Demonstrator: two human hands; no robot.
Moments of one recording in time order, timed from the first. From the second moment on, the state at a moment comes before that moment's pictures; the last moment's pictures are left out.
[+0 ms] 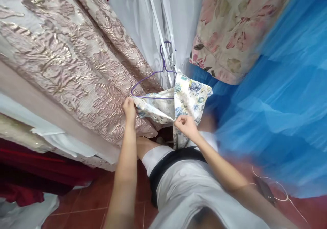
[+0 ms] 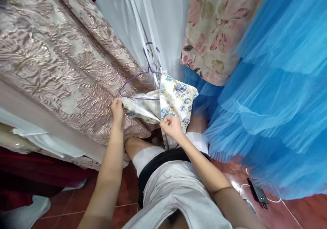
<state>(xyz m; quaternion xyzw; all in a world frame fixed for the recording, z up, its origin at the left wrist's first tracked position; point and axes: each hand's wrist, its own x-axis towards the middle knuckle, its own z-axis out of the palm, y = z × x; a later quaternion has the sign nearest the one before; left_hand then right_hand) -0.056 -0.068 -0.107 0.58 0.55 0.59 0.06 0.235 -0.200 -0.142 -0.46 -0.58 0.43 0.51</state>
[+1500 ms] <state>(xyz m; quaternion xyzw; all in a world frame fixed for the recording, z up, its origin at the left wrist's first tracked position) -0.064 -0.152 -0.078 0.79 0.57 0.23 -0.01 0.330 -0.088 -0.025 -0.33 -0.62 0.50 0.50</state>
